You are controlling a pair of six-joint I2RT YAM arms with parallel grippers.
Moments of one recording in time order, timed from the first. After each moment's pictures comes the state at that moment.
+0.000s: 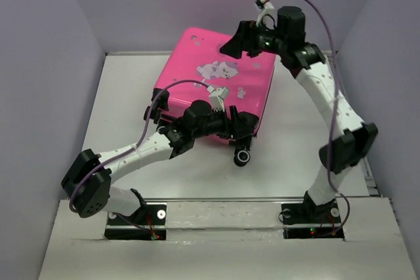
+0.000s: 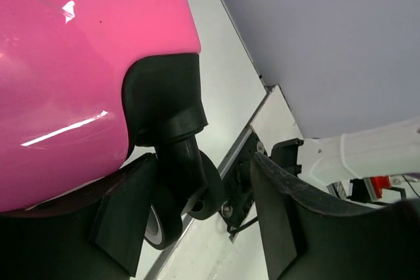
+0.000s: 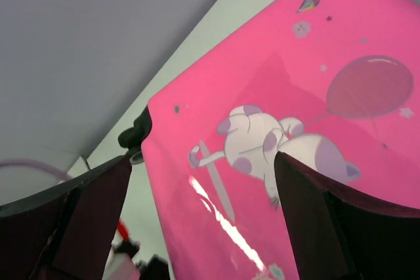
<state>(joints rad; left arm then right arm) -0.87 1.36 0.89 0.21 0.27 -0.81 0.39 1.86 2.05 -0.44 -0.59 0.38</state>
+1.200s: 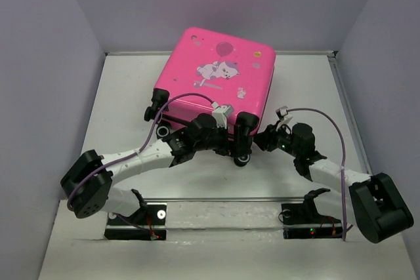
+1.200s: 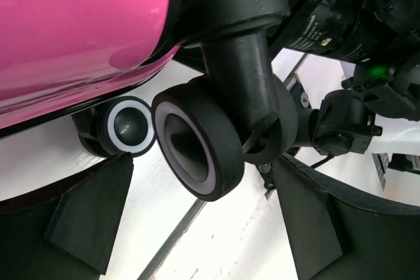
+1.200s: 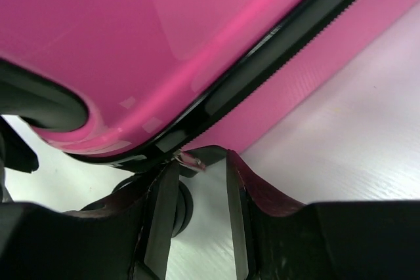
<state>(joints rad) -0.95 1.34 0.79 0.10 0.24 -0.74 0.35 1.13 0.26 0.56 -0.43 0.33</state>
